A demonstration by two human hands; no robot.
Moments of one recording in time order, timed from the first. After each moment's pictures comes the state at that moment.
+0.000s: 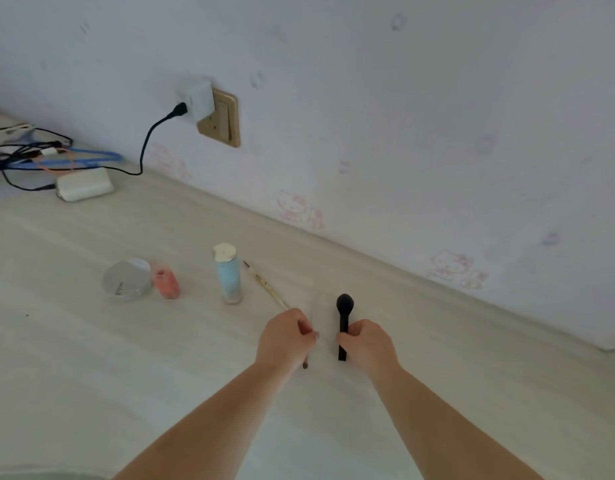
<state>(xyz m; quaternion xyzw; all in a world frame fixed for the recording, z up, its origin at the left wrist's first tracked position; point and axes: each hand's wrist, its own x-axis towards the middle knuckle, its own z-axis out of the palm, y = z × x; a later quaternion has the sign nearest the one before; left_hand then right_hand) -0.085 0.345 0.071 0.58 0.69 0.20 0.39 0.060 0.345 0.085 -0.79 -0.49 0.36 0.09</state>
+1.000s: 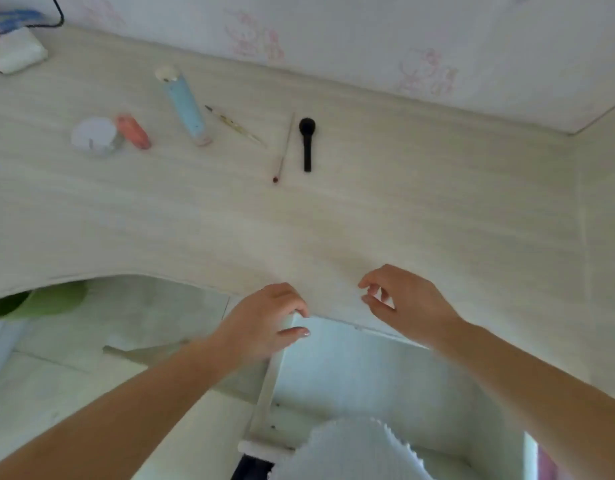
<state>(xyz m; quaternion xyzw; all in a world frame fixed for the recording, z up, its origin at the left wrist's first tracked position) -0.122 0.121 0.068 0.82 0.44 0.07 0.36 0.135 0.104 0.098 -0.62 -0.72 0.32 0.04</state>
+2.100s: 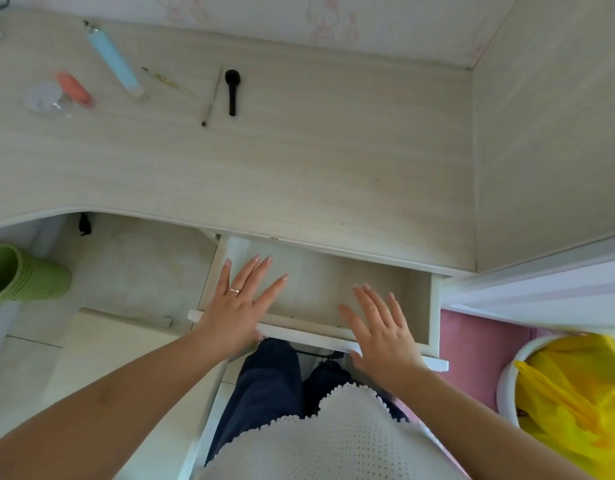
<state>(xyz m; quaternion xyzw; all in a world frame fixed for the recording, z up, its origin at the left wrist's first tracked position) -0.056 -0.027 0.049 0.90 0.40 -0.16 0.04 0.201 -0.125 0.031 -0.62 -0.77 0.12 -0.07</state>
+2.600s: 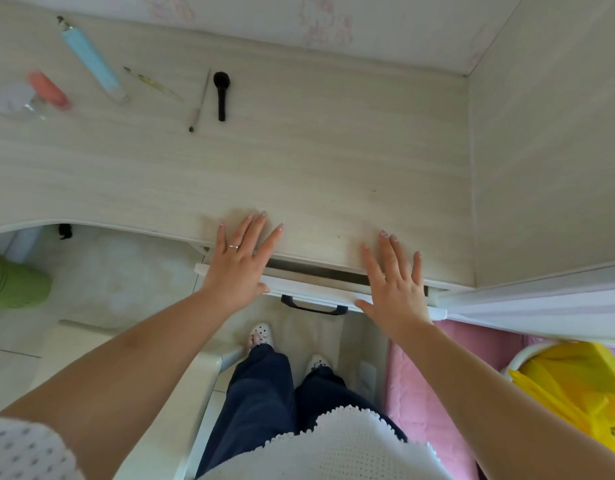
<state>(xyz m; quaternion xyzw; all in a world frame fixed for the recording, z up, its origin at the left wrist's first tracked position) -0.021 0.054 0.043 0.88 0.47 -0.10 0.04 0.235 -0.045 0.032 -0.71 -0.70 0.04 -0.07</state>
